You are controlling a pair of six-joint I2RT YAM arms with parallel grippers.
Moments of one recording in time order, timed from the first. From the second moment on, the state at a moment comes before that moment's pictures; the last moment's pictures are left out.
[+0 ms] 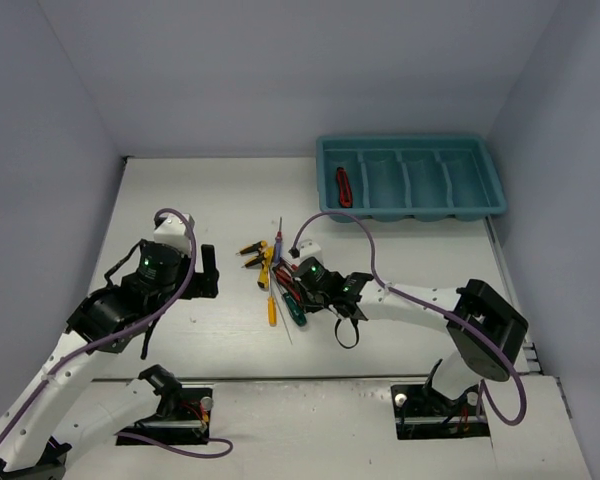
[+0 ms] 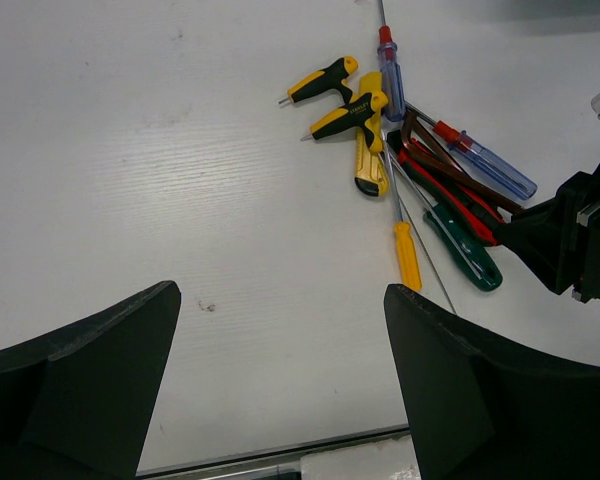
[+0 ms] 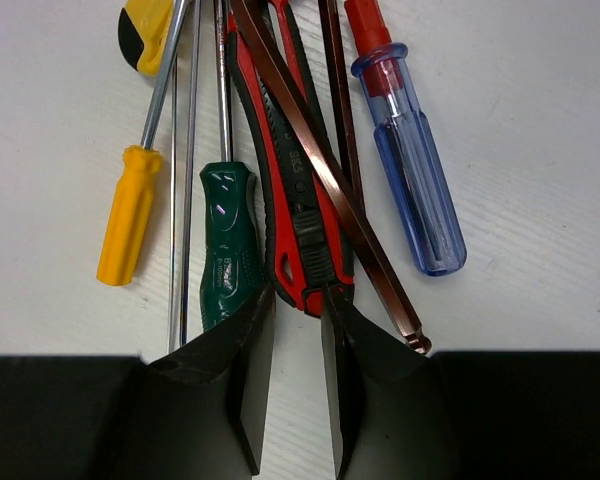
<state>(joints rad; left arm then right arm) -0.63 0.77 1.04 -0.92 -0.34 -0.38 0.97 1.55 0.85 -0.19 0.24 0.45</state>
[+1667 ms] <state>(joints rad) -0.63 0.77 1.04 -0.92 -0.32 -0.33 0.99 1.43 0.86 -0.19 0.32 0.43</state>
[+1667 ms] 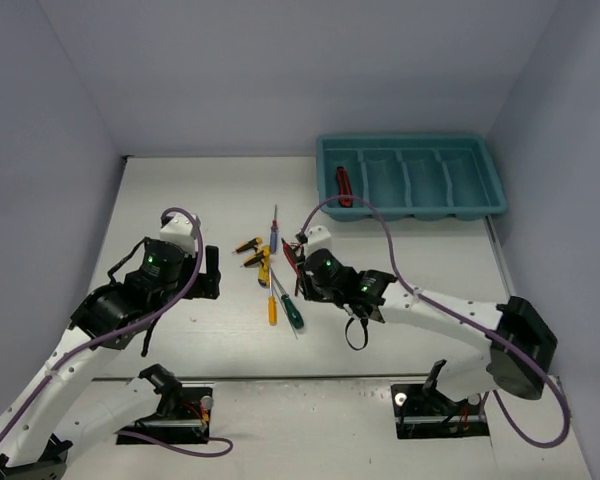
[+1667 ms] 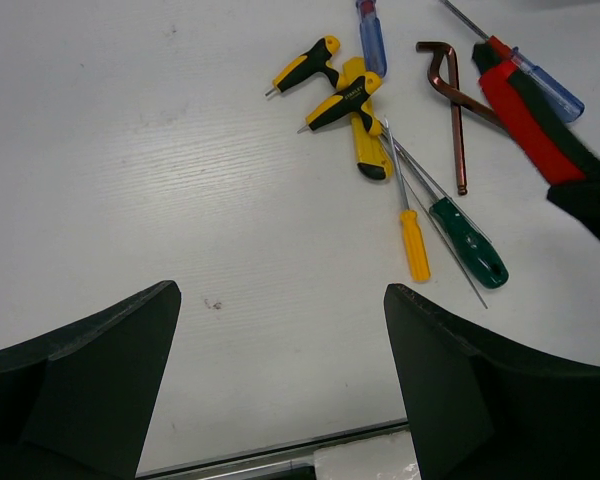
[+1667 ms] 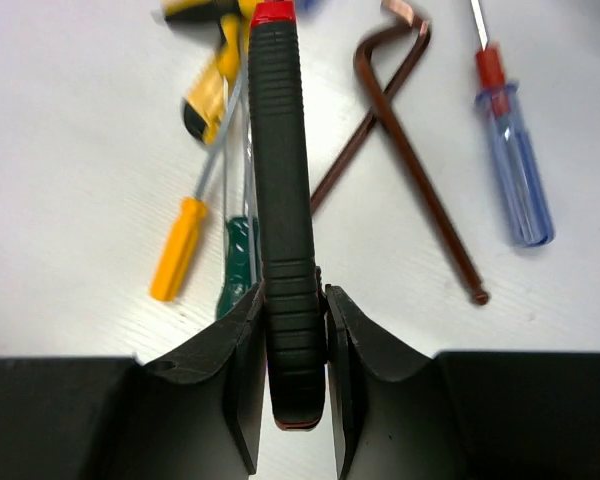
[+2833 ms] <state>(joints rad) -0.63 0.79 1.00 -0.93 -0.28 -0.36 0.37 2.10 1.67 -0.30 0.24 0.30</state>
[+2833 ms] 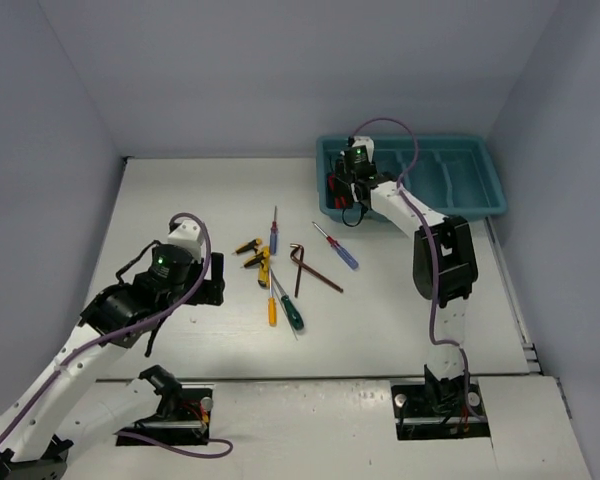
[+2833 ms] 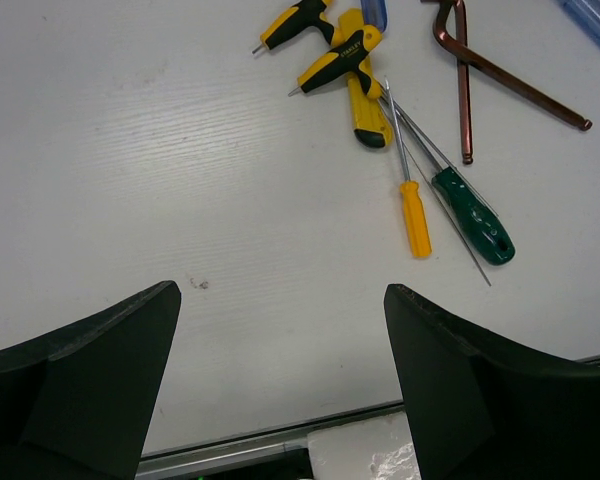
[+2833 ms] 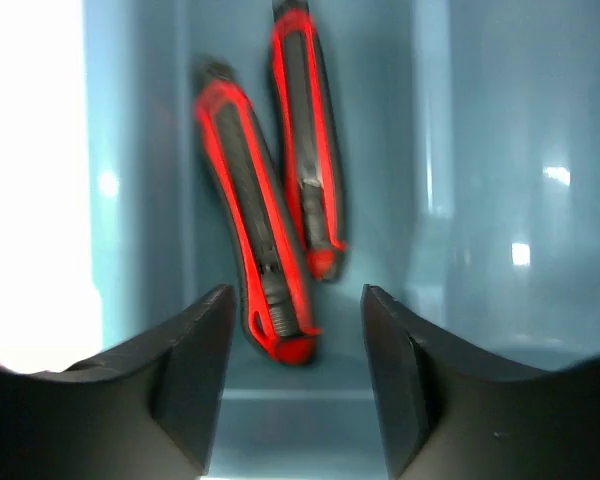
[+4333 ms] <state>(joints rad) -0.62 1.80 1.17 -0.43 -0.20 -0.43 0.39 0.77 0.89 -0.38 0.22 0.34</state>
